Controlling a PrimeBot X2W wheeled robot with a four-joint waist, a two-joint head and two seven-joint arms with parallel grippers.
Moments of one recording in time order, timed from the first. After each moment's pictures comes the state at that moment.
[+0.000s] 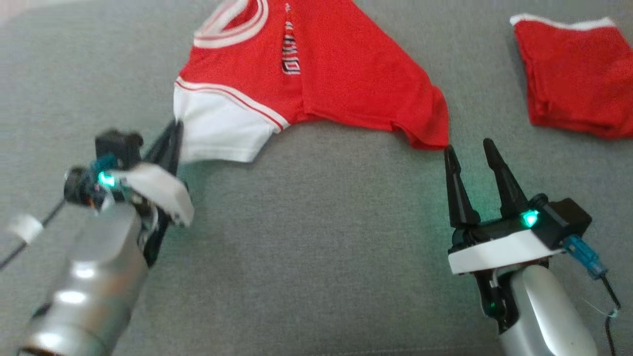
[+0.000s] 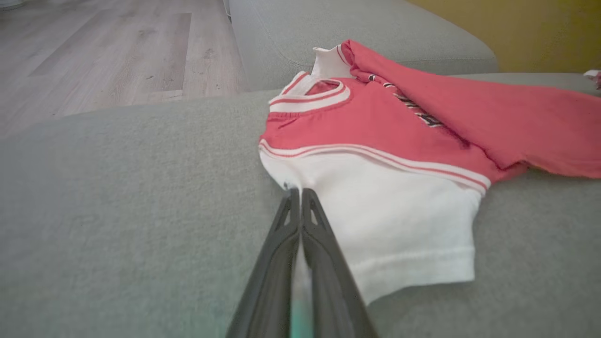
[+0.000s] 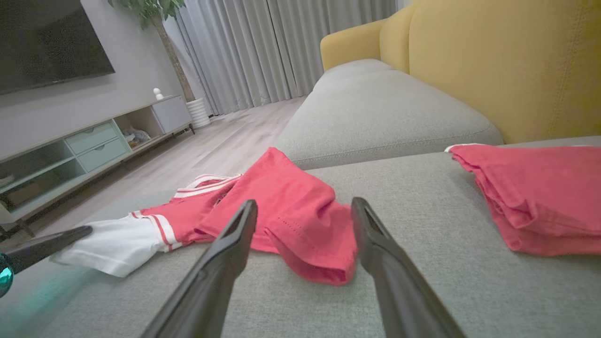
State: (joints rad) left arm -0.80 0.25 -0.69 1.02 -0.66 -0.13 -0.20; right arm -0.19 -0.05 0.17 0.21 0.24 0.13 -0.25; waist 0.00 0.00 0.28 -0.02
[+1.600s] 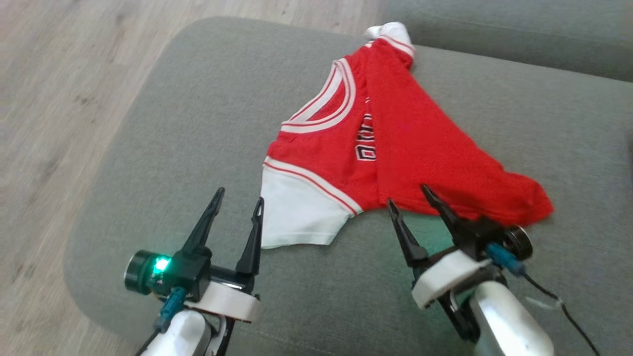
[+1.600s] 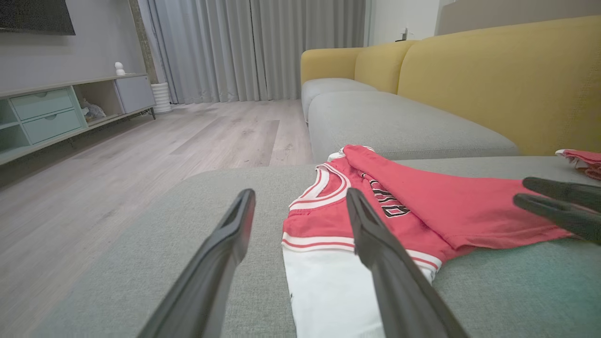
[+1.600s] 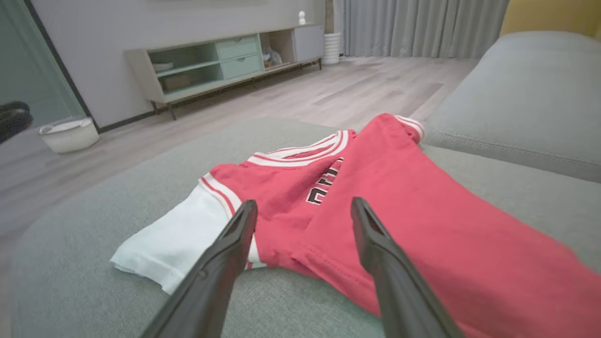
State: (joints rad) left arm -0.21 0.24 -0.56 0.23 -0.33 0.16 -0.25; right arm -0.21 -0.05 0.32 0.43 0.09 0.13 -0.20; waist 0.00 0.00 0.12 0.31
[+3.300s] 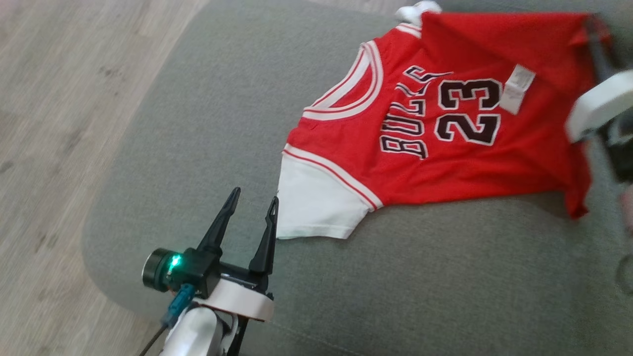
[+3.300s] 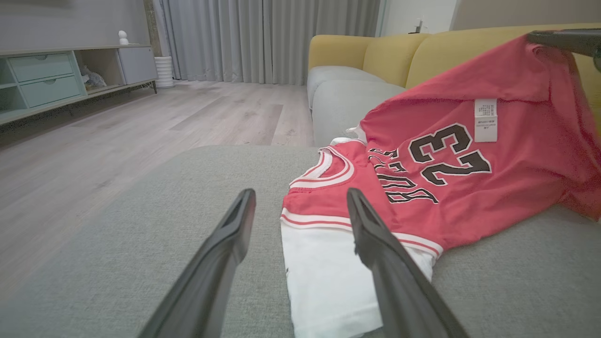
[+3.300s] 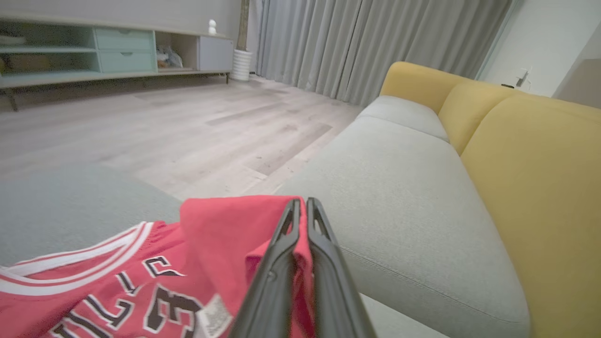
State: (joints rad) left arm -0.18 0.05 -0.36 0.30 -0.17 -0.04 -0.25; right arm -0.67 -0.34 0.06 0.49 0.04 0.13 0.08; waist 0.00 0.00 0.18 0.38
